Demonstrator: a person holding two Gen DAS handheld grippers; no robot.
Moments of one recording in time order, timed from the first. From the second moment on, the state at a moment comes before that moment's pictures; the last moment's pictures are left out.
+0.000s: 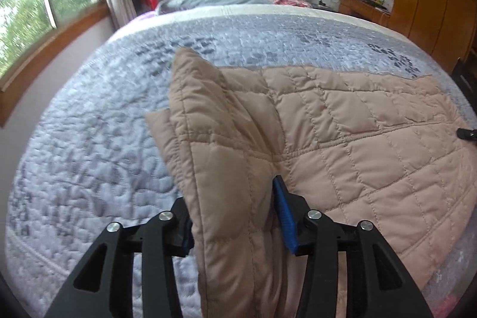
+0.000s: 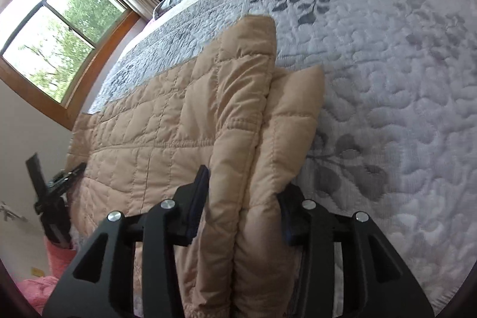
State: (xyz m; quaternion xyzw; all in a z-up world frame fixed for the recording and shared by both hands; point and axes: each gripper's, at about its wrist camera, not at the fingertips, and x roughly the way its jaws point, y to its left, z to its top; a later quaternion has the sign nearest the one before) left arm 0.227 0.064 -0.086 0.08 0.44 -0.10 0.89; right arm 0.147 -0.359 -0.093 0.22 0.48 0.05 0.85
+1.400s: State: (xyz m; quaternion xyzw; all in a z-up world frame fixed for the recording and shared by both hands) left arm 0.188 0.043 -0.107 0.05 0.43 -0.09 0.90; right arm 0.104 -0.286 -0.102 0.07 0.51 0.00 0.86
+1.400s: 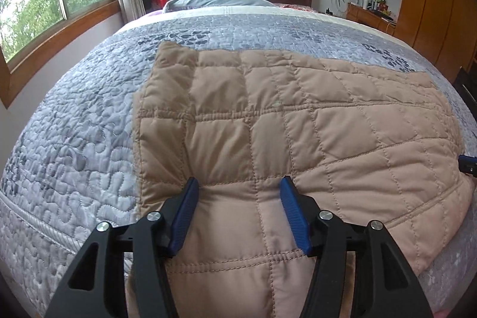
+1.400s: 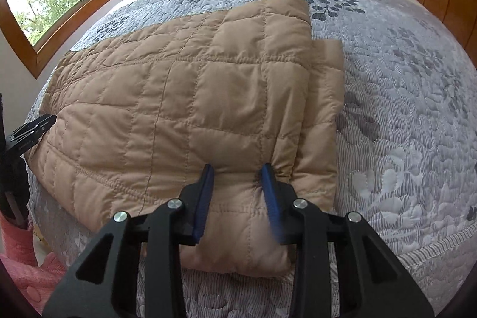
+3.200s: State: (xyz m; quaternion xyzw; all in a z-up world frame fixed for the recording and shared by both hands) left arm 0.103 0.116 -0.106 -0.21 0.51 -0.07 0.83; right arm 0.084 -0.280 -0.102 0.07 0.53 0.04 0.85
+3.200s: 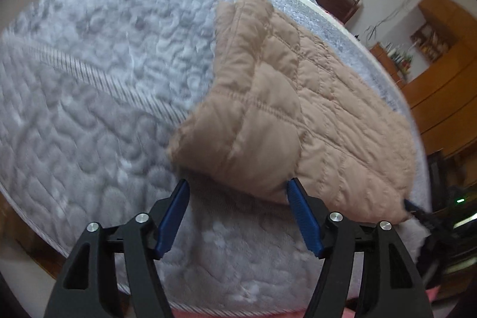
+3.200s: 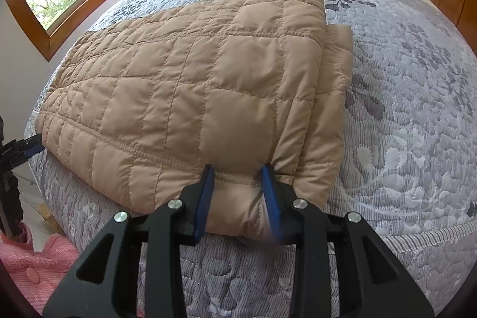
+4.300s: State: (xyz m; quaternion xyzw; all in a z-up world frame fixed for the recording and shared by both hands) left arm 0.146 0.135 -0.137 -0.40 0.43 -0.05 0.81; right arm 0.086 -0.279 -0.105 0.07 0.53 0.04 0.84
